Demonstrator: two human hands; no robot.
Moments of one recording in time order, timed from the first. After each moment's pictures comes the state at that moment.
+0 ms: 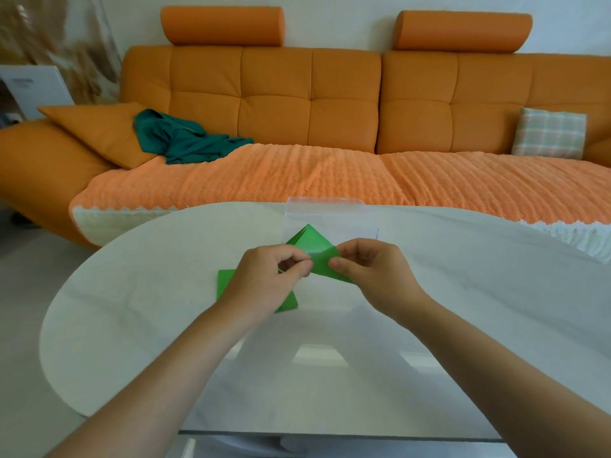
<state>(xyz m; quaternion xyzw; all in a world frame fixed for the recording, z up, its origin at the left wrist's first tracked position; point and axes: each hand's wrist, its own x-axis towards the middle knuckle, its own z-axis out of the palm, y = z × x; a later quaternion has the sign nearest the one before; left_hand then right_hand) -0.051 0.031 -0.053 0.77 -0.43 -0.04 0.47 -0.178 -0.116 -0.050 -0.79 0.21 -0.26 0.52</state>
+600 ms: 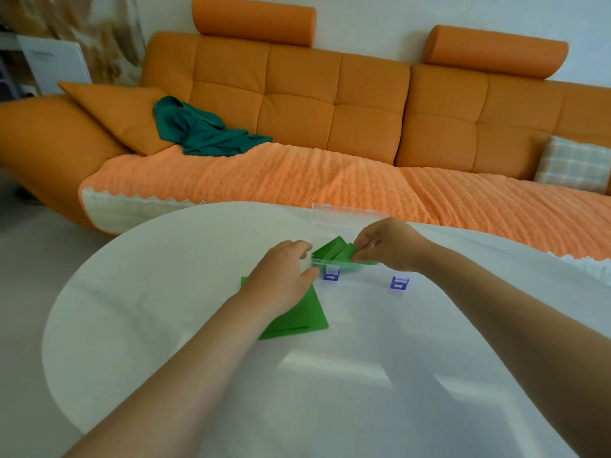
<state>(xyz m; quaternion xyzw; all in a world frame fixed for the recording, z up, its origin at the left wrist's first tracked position) 0.011 0.018 -0.073 0.85 -0.42 -0.04 0.33 -0.085 -0.191 -0.028 -0.94 0.21 -0.06 0.28</state>
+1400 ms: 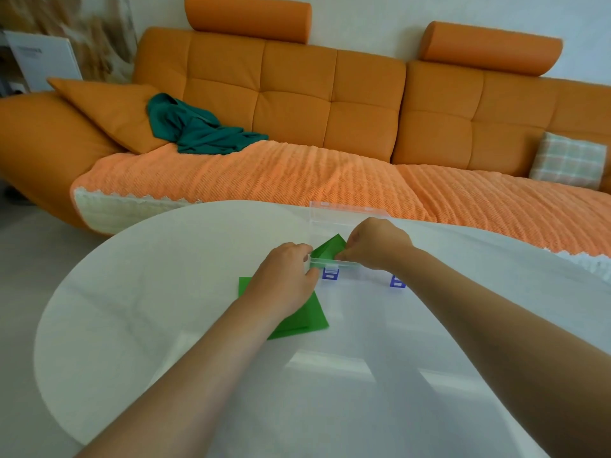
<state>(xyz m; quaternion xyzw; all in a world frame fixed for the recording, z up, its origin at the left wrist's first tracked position) 0.005 0.011 -0.074 0.85 -0.41 -0.01 0.34 -0.054 -0.173 -0.042 -0.94 0.33 -0.03 0.11</state>
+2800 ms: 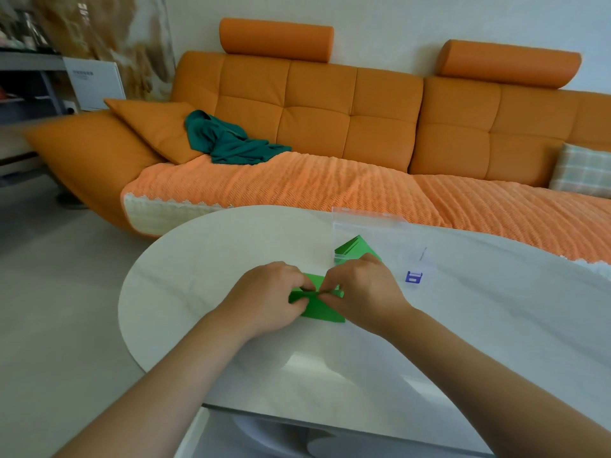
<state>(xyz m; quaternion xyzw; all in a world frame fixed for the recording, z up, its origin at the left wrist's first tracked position) 0.000 0.109 -0.065 0.82 -0.53 0.03 0.22 -0.109 -0.060 -0.067 -0.97 0.01 -0.24 0.04</state>
